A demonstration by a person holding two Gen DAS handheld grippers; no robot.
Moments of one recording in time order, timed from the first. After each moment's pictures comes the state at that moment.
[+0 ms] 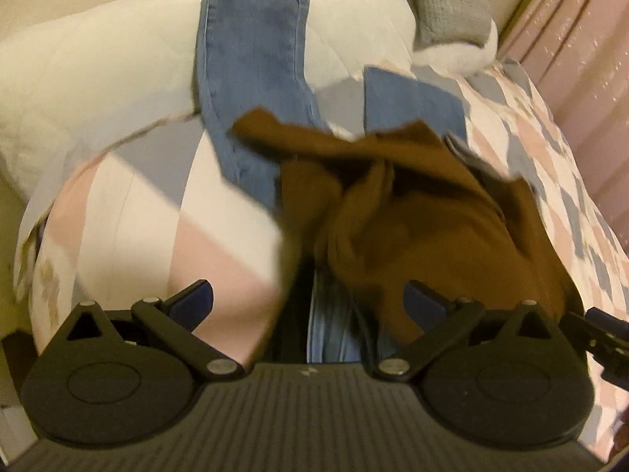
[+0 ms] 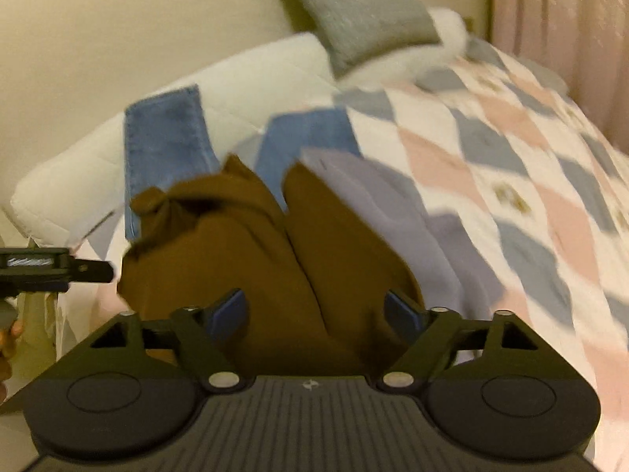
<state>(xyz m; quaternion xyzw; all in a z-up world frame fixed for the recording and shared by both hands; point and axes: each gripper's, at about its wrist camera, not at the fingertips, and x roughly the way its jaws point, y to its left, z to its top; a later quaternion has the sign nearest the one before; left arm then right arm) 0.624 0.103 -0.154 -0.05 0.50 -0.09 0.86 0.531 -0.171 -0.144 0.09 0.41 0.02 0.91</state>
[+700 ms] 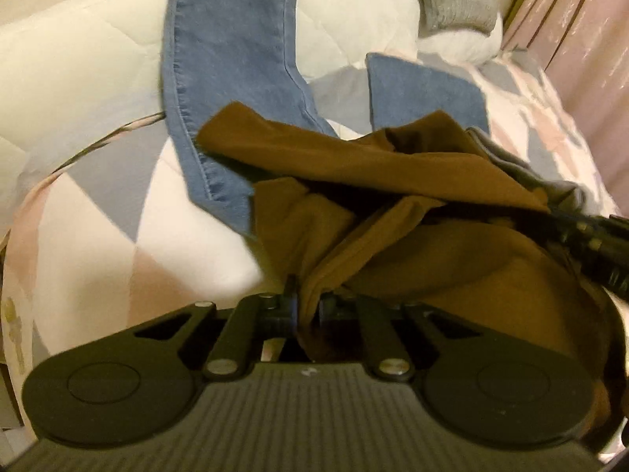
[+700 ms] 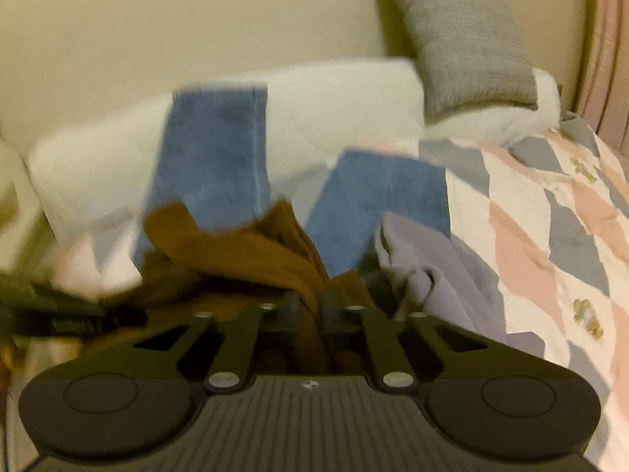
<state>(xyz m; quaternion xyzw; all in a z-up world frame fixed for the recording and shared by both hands) 0.652 0.092 -0.195 -0.04 0.49 -0.10 0.86 0.620 -0.141 -0.165 0.02 0.36 0.12 0.92</state>
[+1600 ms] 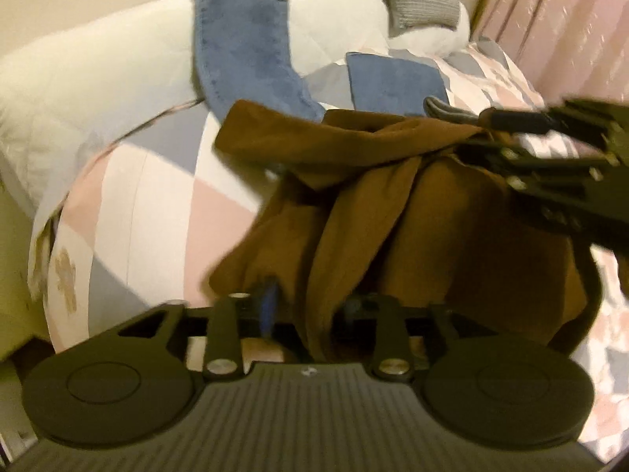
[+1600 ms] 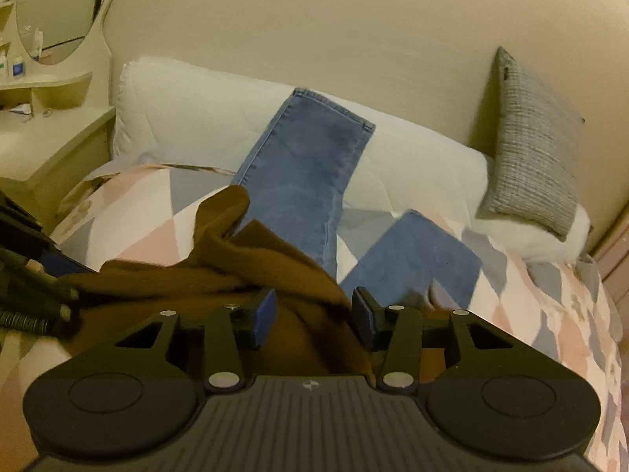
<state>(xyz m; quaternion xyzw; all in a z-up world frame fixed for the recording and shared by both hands) 0.560 0.116 -0.161 0.02 0.48 -0.12 0.87 0.581 -0.043 -0.143 -0.20 0.32 0.19 0.90</state>
